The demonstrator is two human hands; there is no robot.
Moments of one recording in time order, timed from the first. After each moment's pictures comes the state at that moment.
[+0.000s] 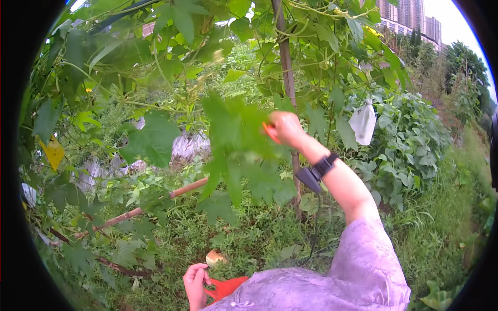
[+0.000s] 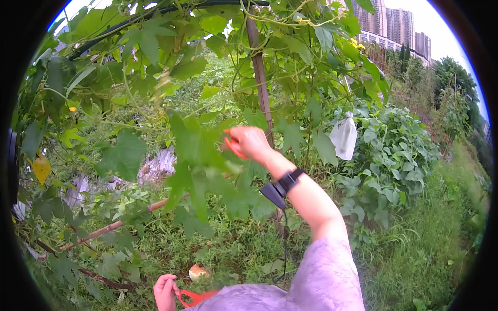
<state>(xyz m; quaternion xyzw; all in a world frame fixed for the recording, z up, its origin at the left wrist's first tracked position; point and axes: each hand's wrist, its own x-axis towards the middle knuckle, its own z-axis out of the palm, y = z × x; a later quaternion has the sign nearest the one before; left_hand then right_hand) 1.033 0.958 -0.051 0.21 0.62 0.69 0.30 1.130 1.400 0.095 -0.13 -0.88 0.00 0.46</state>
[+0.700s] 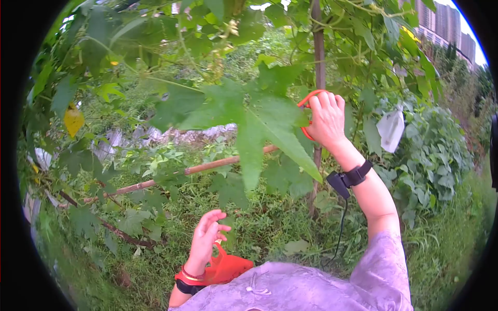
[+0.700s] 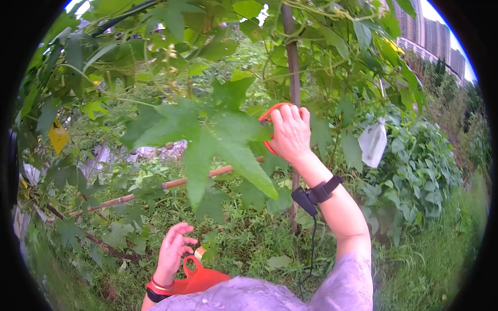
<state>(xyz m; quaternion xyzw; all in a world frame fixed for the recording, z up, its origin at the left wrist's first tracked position) 1.036 1.035 0.002 0.30 0.56 0.68 0.37 1.173 1.370 0.119 -0.19 -0.83 -0.21 0.49</state>
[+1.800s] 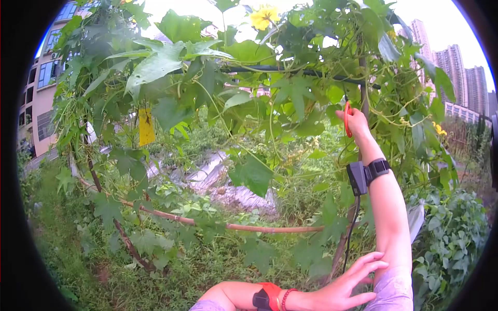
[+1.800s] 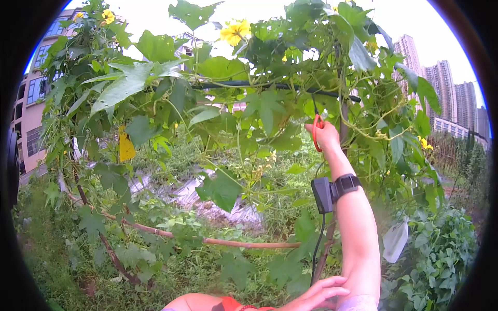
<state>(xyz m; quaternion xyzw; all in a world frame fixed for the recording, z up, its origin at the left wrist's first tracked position) 1.208 1.133 0.128 0.70 0.28 0.61 0.26 1.094 1.419 0.324 -0.22 -0.76 0.31 0.53</state>
